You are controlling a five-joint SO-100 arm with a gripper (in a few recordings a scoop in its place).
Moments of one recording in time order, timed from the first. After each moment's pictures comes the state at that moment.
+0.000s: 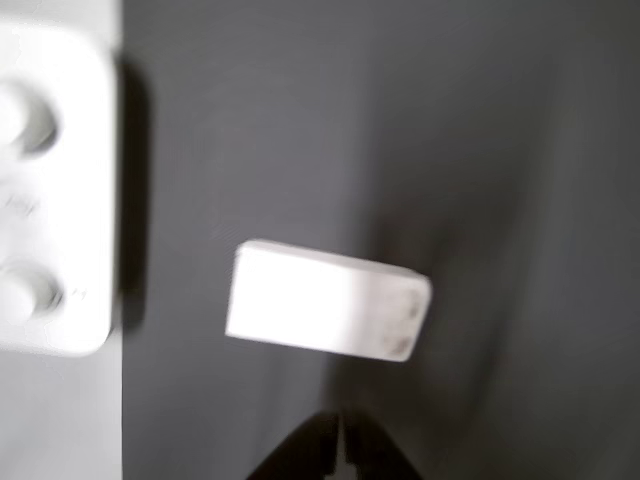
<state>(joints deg) 5.4 103.1 111.9 72.4 -11.6</state>
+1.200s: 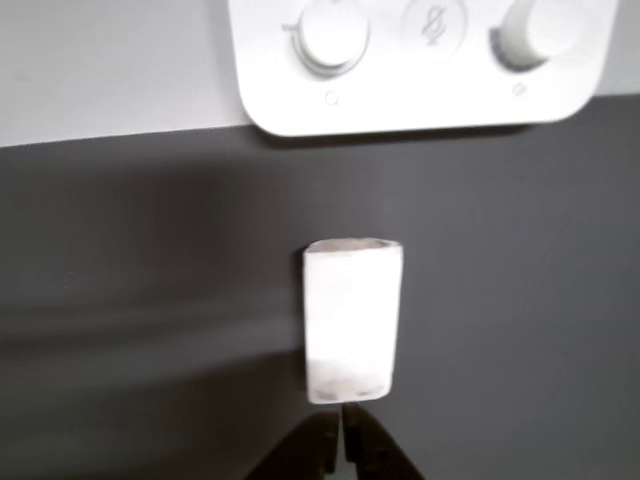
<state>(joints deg) 7.2 102.1 110.6 73.3 -86.6</state>
